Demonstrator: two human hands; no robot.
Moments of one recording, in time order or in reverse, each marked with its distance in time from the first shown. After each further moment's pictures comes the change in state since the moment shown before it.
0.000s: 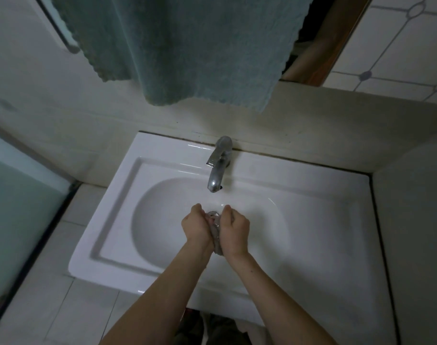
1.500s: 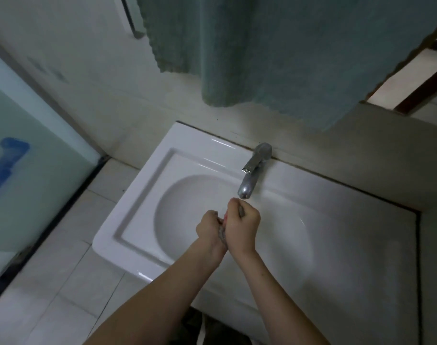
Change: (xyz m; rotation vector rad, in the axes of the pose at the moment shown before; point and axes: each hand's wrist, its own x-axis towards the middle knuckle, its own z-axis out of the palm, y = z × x) left_hand 0.029 0.023 -0.013 -0.017 0.070 -0.195; right_hand 0.007 -0.031 0.047 0.110 -0.089 -0.103
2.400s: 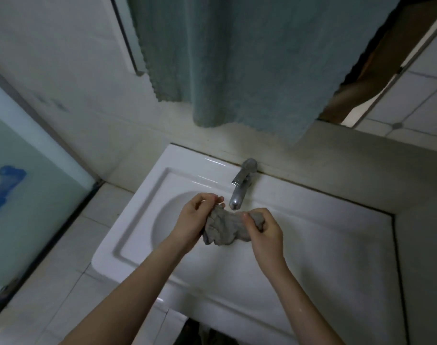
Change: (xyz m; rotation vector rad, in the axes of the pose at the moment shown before) left_hand -0.048 0.055 -0.024 0.452 -0.509 0.588; right_hand -0.006 -0.028 -0.080 -0.055 -0.093 -0.040
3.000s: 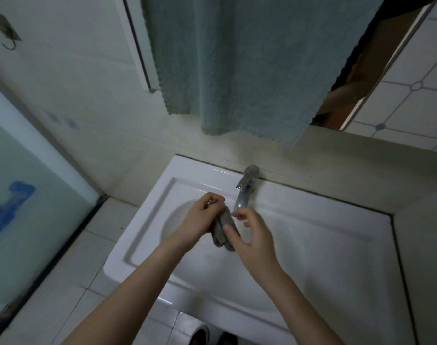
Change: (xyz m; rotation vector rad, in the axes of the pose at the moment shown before) left_hand -0.023 0.029 -0.010 0.213 -0.149 0.000; right_hand -0.037 -0.027 0.017 -0.259 -0.147 -0.343
